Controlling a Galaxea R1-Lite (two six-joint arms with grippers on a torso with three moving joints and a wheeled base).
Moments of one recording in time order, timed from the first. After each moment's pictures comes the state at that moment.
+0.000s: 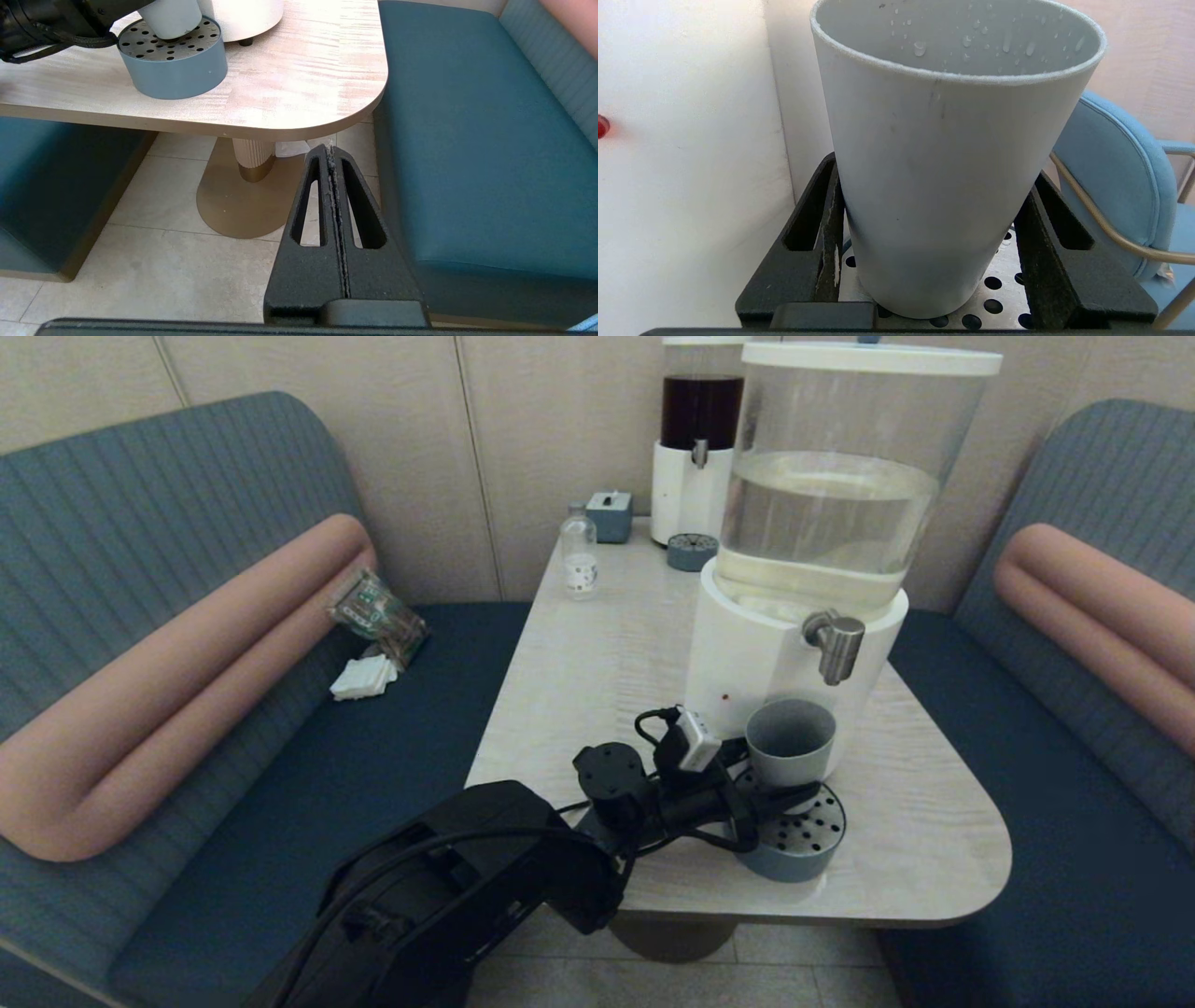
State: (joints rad) left arm -0.69 2.71 -1.58 -1.53 -0.65 -0.09; right arm 0.01 0.00 -0.01 0.03 0.00 0.00
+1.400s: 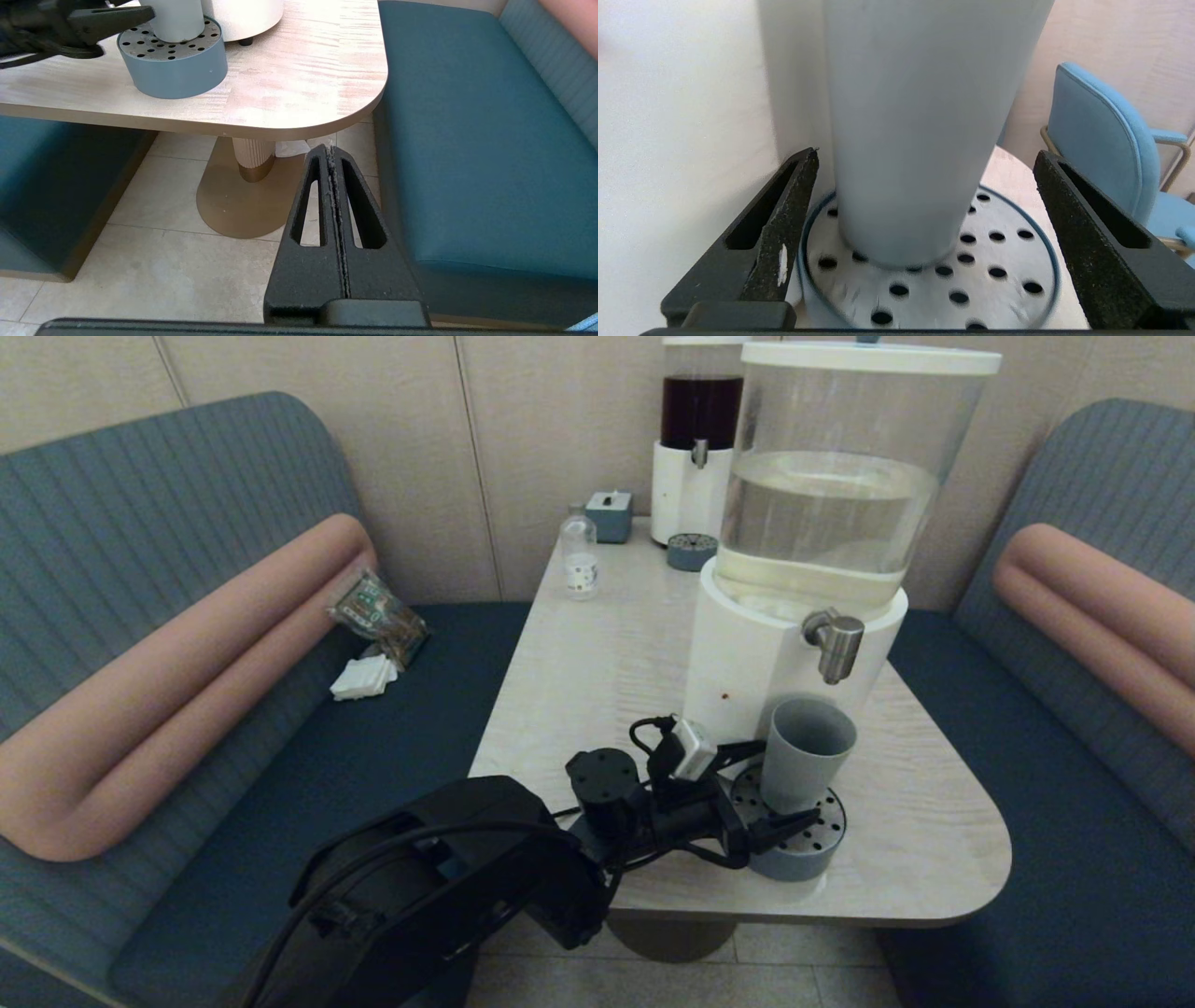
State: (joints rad) left arm -0.69 2.64 -1.42 -1.52 -0.63 -0.09; right arm 0.01 0.00 -0.01 0.03 0.00 0.00
